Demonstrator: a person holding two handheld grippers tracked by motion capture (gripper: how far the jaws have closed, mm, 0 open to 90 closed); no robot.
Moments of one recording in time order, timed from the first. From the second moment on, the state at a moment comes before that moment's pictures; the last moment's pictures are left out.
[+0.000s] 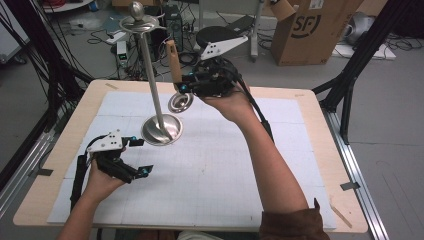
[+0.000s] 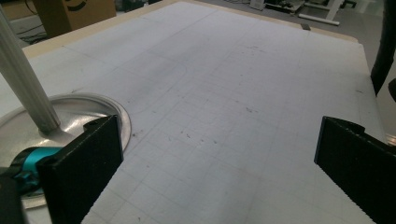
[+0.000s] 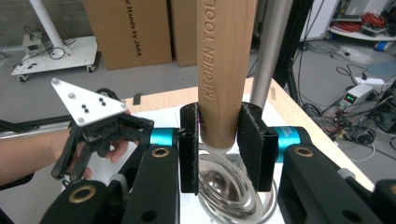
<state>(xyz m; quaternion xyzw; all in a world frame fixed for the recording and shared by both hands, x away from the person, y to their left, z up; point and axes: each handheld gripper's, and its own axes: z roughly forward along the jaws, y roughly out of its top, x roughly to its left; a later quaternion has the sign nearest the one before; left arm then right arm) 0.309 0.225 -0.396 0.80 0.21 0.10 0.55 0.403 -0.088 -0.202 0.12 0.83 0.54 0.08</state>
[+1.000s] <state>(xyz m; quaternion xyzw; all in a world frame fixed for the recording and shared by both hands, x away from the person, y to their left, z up) 0.307 0.227 -0.395 0.80 0.21 0.10 0.56 0.419 -0.025 -0.182 0.11 0.85 0.50 0.09</state>
